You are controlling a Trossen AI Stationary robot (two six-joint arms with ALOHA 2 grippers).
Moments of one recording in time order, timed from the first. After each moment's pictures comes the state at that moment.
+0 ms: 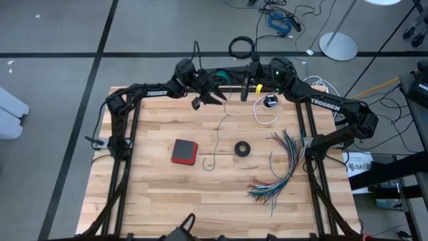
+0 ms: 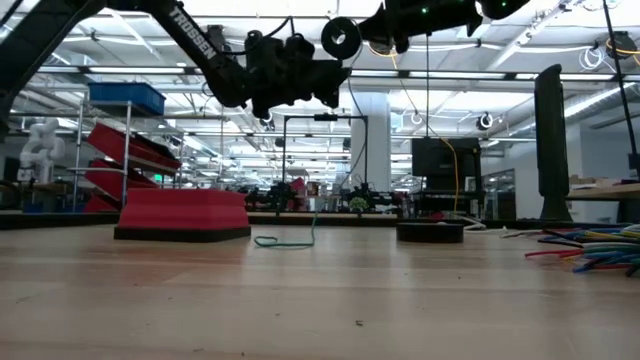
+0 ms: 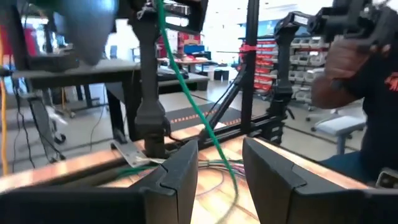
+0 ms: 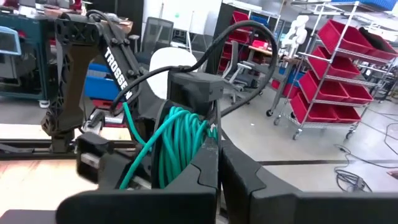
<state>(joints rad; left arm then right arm) 0.66 1.96 1.30 0.83 1.34 -0.11 -0.56 1.38 1.17 0.21 -0.26 -0.20</state>
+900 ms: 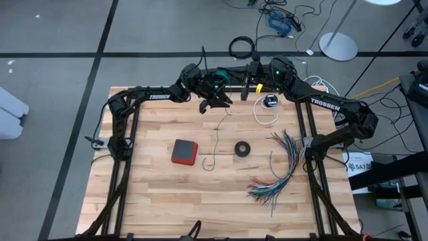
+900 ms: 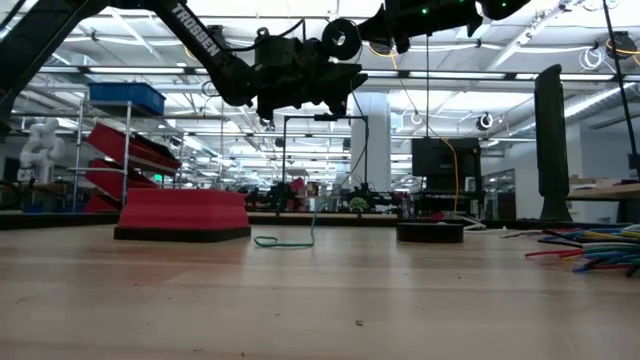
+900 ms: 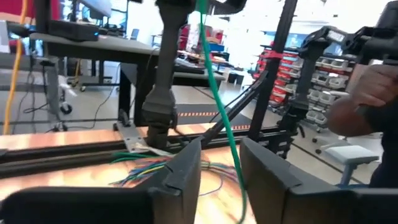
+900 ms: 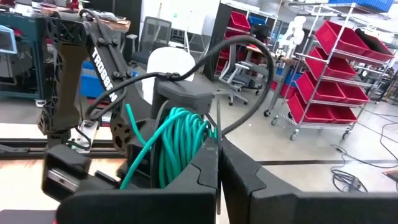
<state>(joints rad) 0.60 1.97 1.30 0.77 1.18 -0.23 -0.56 1.38 1.17 0.21 -0.26 -0.20</state>
